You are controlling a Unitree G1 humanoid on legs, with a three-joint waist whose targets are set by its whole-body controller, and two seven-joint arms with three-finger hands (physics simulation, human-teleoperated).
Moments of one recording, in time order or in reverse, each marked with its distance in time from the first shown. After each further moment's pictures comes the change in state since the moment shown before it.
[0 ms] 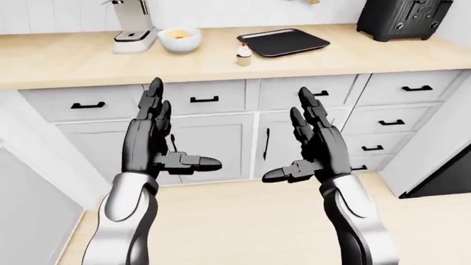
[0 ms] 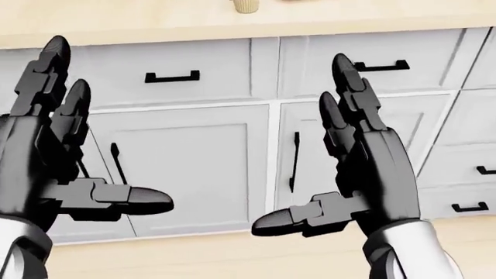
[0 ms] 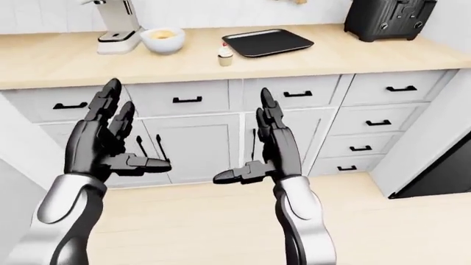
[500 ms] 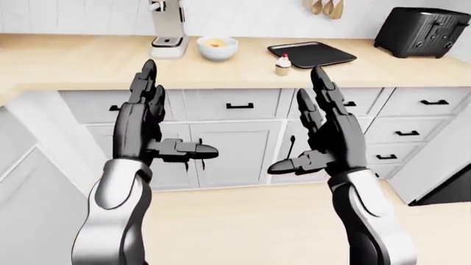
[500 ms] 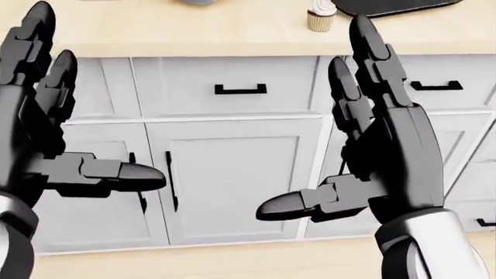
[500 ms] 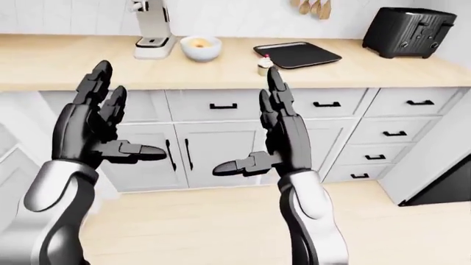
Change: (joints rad) left arm -0.112 0.043 0.026 -0.004 0.011 0.065 -0.006; right arm -0.059 -0.011 -0.037 -0.103 0.089 0.038 -0.038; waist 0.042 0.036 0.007
